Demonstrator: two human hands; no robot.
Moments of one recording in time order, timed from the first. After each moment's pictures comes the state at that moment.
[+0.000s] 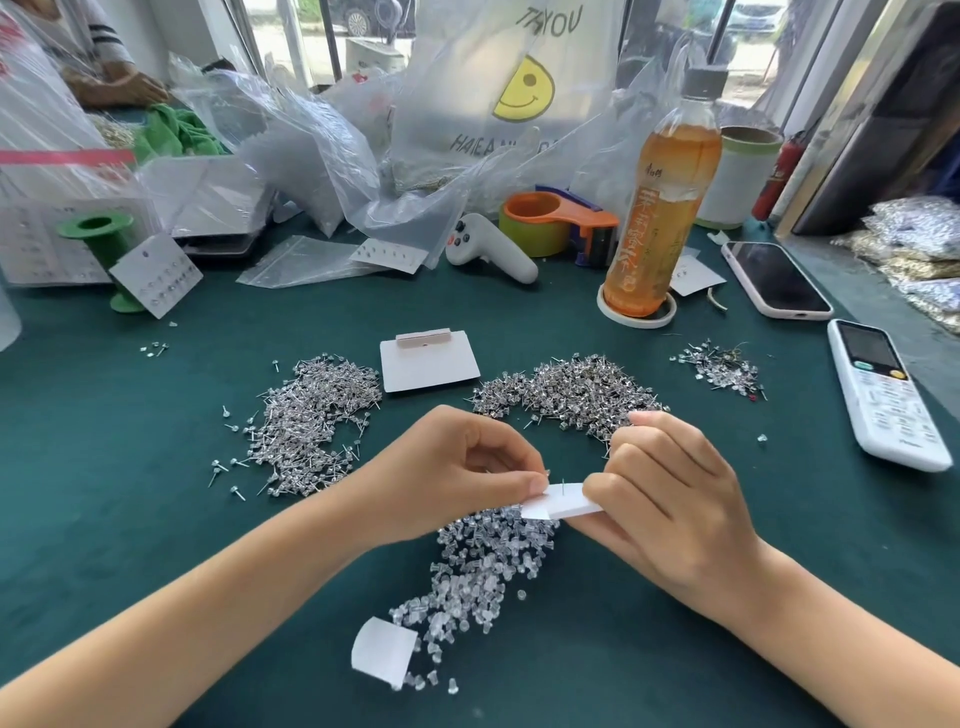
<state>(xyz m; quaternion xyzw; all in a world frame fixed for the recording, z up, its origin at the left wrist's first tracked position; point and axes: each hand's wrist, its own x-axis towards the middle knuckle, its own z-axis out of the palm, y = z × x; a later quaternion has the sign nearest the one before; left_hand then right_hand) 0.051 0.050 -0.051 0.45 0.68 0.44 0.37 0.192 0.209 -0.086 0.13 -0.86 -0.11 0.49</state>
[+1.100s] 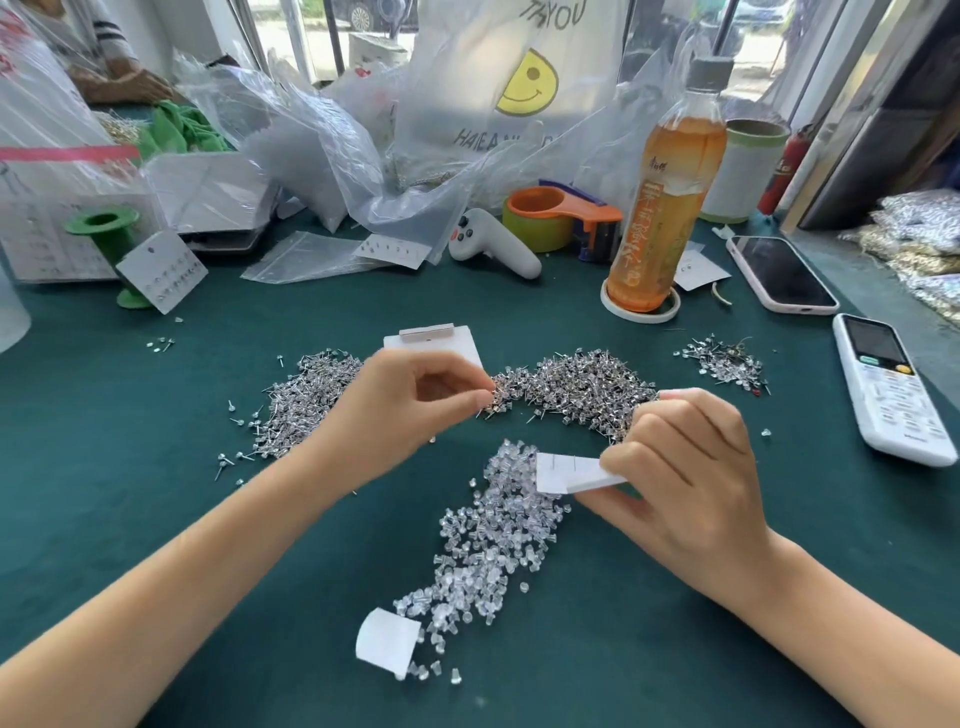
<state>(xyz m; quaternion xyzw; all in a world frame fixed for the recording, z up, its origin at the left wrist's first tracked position) 0.018 0.050 -0.050 0.41 0.75 0.49 0.18 0.191 0.214 -0.086 0.09 -0.85 -0.07 0.52</state>
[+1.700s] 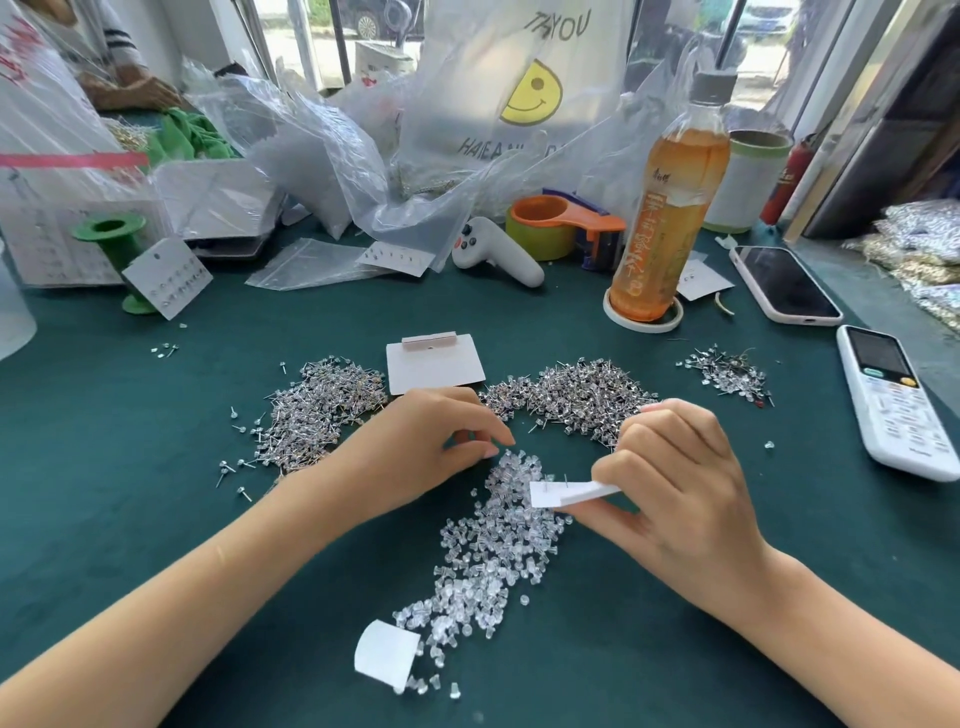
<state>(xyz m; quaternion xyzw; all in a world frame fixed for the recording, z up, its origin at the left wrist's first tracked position) 0.015 0.052 -0.066 0.57 0.77 0.27 0.12 0.189 0.216 -0.089 0.10 -0.86 -0.02 0.49</state>
